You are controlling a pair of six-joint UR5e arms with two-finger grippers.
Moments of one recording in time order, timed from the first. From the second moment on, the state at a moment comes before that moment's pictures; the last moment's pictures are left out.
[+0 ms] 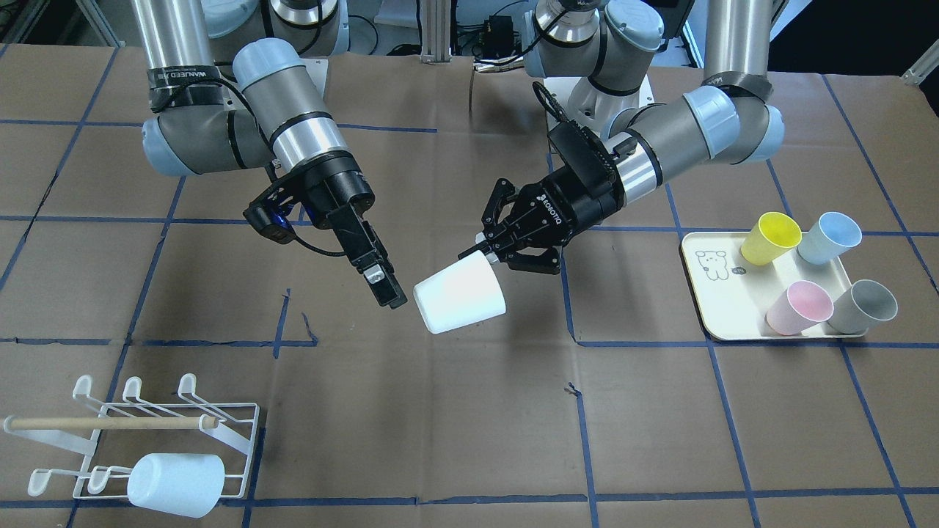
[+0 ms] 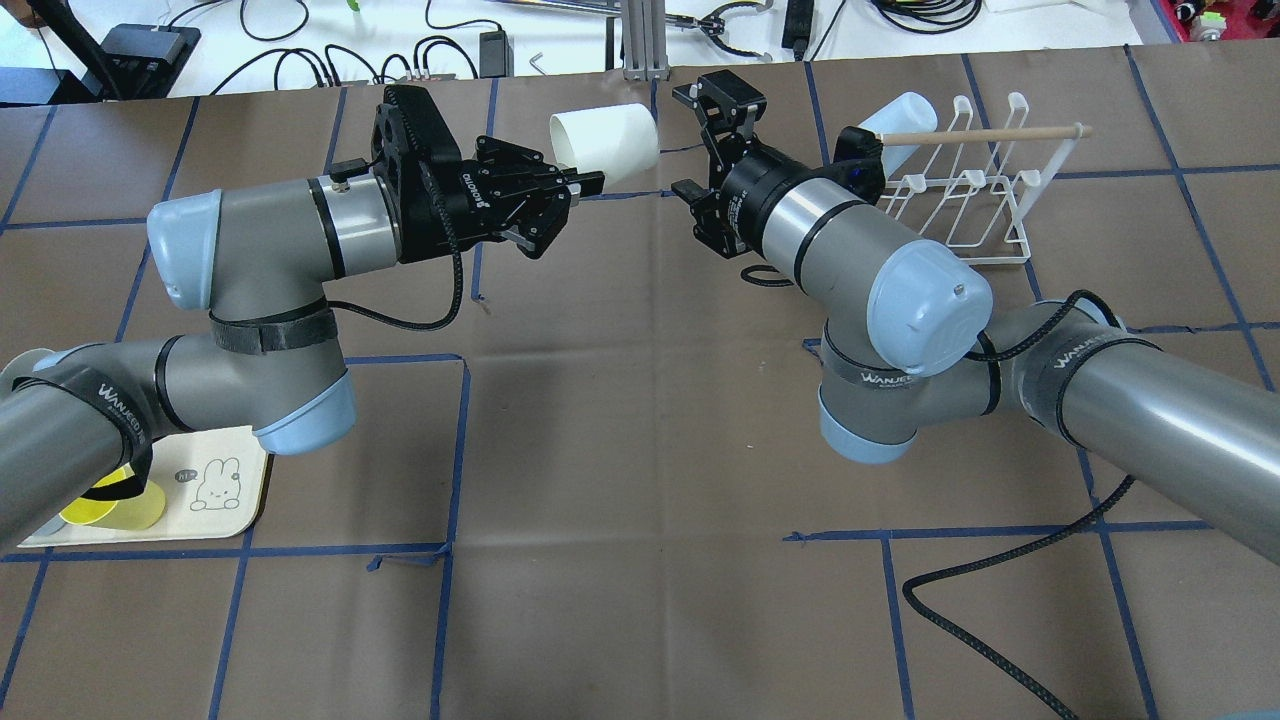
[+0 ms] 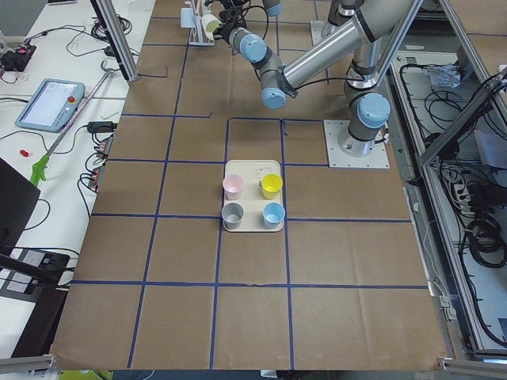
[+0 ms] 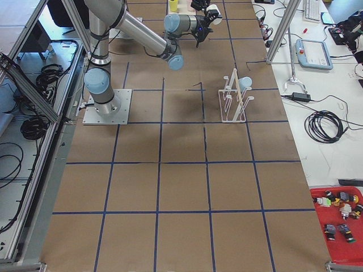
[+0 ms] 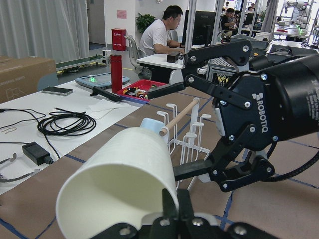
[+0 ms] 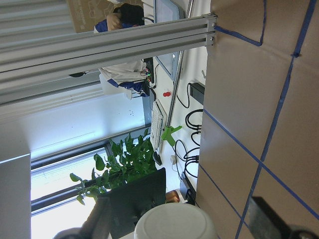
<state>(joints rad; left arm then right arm) -1.49 -1.80 -2.09 -0.01 0.48 0.64 1.76 -1.26 2.06 -3.60 -1.22 1.69</state>
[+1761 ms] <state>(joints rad) -1.49 -1.79 -2.09 -0.01 0.48 0.63 1.82 -1.20 1.97 -3.56 -1.22 1.71</state>
